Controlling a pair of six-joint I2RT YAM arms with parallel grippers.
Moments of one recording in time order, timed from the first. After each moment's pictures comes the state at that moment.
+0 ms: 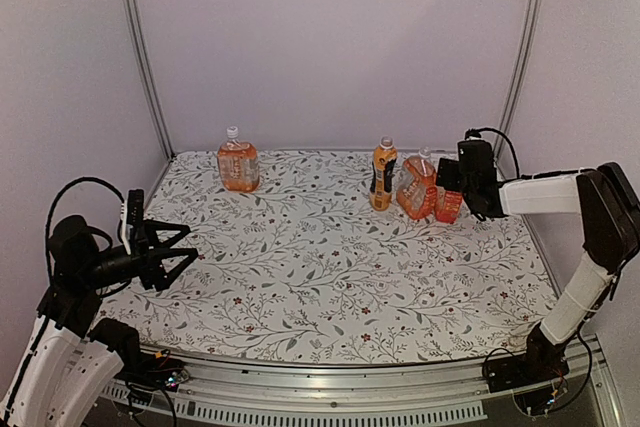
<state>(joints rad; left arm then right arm) -0.17 0.26 0.33 -0.18 0.85 -0.19 0.36 1.69 0.94 0.29 0.55 0.28</state>
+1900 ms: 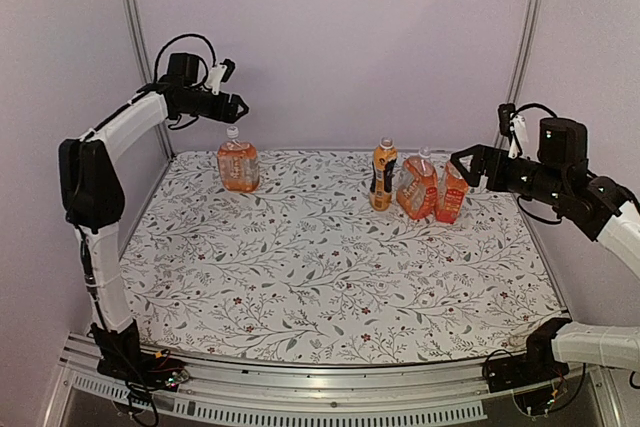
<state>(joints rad) -0.18 2.07 2.03 -0.51 0.29 0.17 0.43 0.93 0.96 -0.37 -0.08 0.36</state>
